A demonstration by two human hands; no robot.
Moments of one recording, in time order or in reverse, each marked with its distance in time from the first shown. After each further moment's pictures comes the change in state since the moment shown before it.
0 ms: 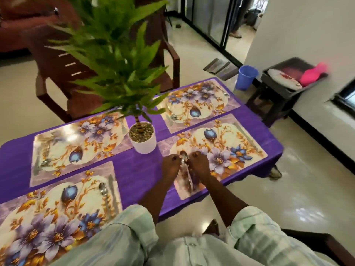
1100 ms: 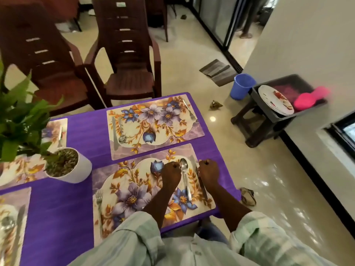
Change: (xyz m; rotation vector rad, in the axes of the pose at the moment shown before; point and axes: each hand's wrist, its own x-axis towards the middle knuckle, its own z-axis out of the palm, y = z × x) left_hand 0.107 0.109 0.273 0.235 0.033 -0.099; right_hand 0.173 0.005 -0.273 -0.214 0.324 0.142
